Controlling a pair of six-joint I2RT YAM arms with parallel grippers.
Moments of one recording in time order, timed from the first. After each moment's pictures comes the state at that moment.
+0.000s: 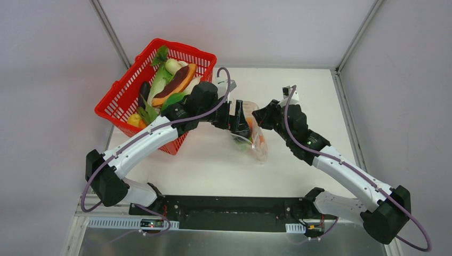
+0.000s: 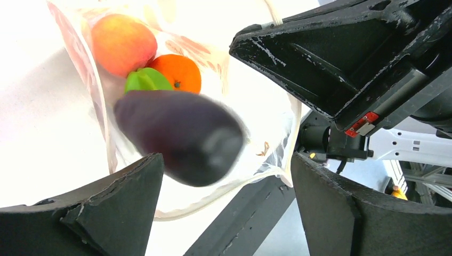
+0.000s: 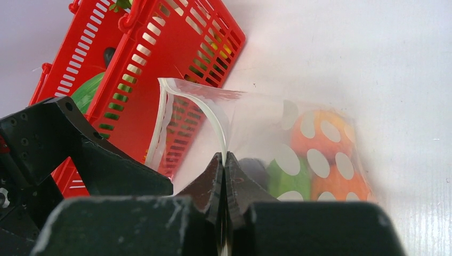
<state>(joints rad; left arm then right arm) -0.77 1.38 1.29 -0.47 0.28 -0.53 0.71 1.05 0.85 -0.10 0.20 0.73</state>
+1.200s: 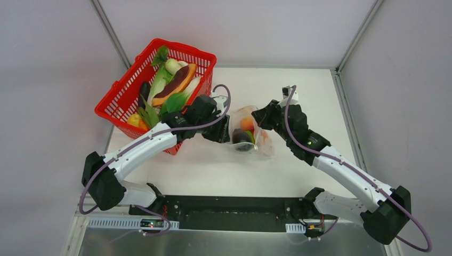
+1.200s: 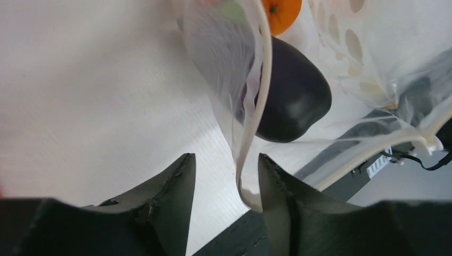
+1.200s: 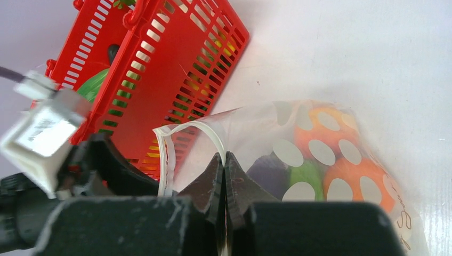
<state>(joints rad) -0.77 1.32 1.17 -0.62 0.11 -0.40 0.71 1.04 0.85 -0.10 0.18 0.73</state>
